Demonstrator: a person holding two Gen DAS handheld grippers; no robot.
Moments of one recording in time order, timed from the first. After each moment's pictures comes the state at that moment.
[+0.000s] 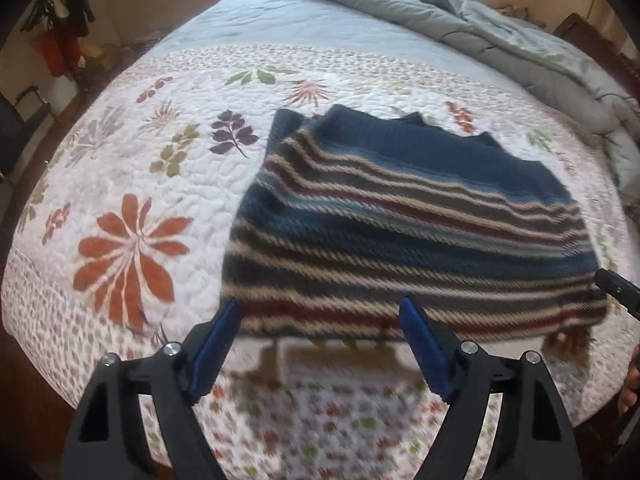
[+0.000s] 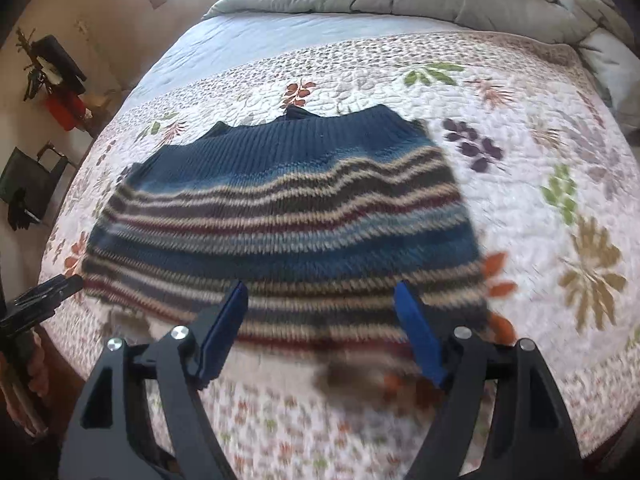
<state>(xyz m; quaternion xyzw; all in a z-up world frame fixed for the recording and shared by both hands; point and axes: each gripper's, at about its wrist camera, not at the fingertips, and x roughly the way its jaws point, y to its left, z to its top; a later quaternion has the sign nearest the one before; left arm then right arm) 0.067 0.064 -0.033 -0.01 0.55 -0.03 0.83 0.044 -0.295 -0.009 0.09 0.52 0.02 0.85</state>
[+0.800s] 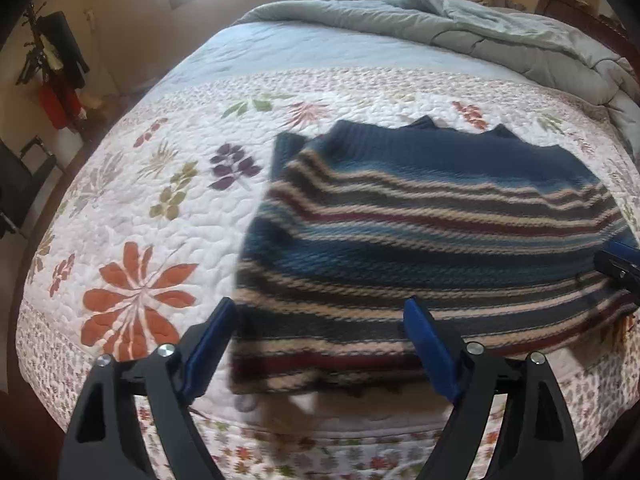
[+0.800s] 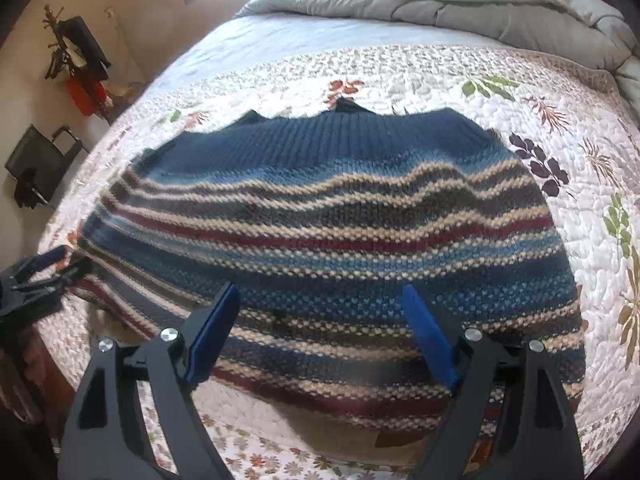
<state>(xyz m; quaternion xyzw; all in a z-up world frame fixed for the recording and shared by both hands) 0.080 0.067 -0.059 0.07 0.50 -0.02 0.86 0.064 -0.253 -0.048 0.06 0.50 0.06 0.86</state>
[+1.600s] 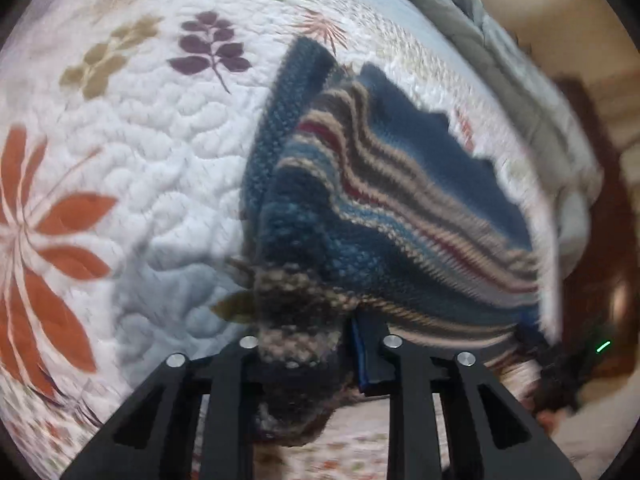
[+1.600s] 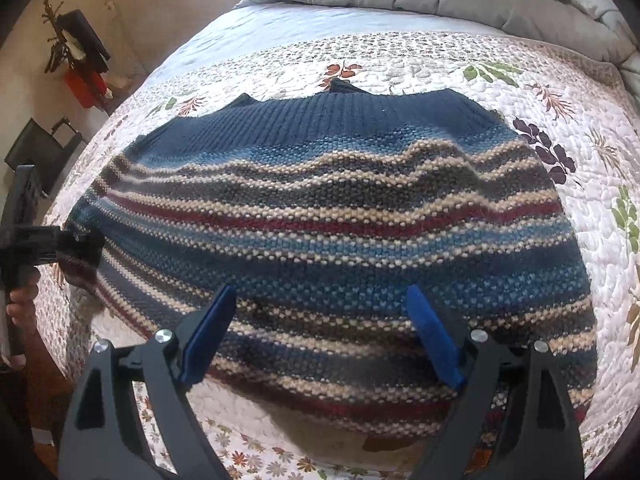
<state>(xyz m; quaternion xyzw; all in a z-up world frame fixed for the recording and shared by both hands) 0.140 0.142 -0.108 -0.22 0.62 -0.14 0.74 0.063 -0.259 -0.062 0.06 0.51 0.07 0.86</state>
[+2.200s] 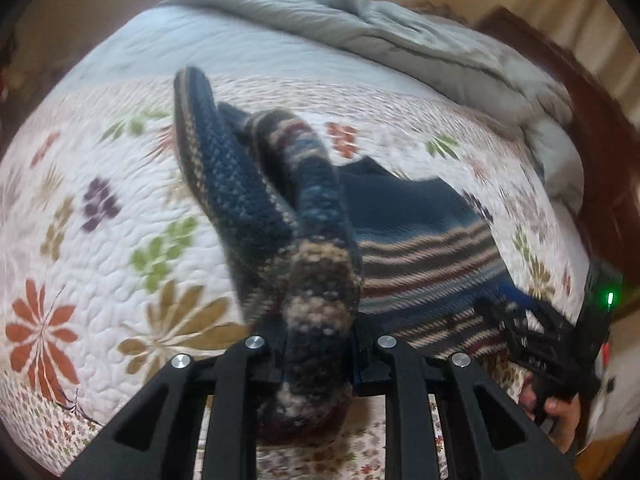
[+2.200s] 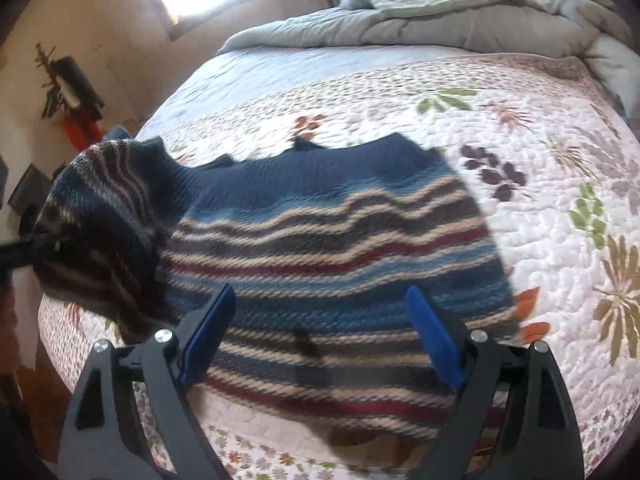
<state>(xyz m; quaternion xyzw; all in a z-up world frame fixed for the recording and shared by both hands) 0.112 -0.040 -0.003 -0.02 0.53 -0.19 0.83 0.046 -0.308 -0.025 0.11 0.45 0.03 0.89</state>
